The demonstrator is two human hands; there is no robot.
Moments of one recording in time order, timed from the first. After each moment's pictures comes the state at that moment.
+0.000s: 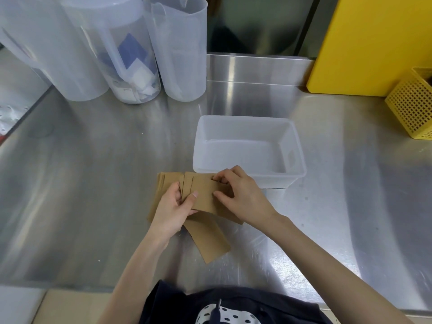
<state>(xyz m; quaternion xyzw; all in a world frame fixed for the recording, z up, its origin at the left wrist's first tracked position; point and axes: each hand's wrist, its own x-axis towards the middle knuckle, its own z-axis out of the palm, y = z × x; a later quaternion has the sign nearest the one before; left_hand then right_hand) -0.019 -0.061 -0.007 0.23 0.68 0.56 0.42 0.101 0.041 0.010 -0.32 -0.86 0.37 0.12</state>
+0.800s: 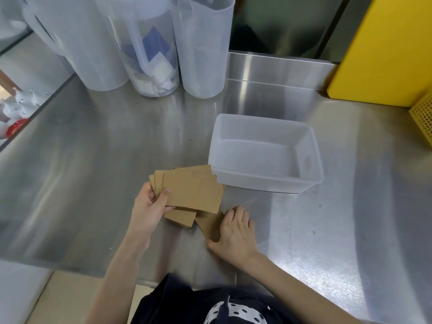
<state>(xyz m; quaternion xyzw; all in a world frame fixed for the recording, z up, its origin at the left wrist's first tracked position) -0.057 -0.096 -0.012 0.12 0.72 0.60 0.32 0.089 -0.024 -0.051 -0.43 -0.87 0.19 -0.12</state>
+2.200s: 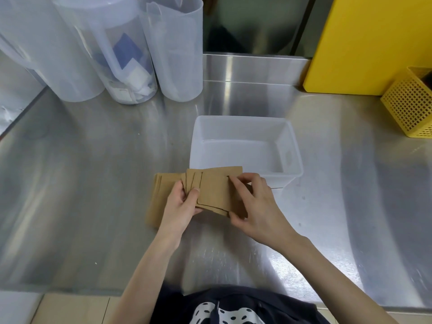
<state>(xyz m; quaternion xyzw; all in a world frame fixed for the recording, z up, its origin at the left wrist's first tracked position) -0.003 -0.048 -0.003 0.20 0.67 0.59 0.41 0.139 0.033 -0.006 -0.32 -0.92 0.19 0.13</state>
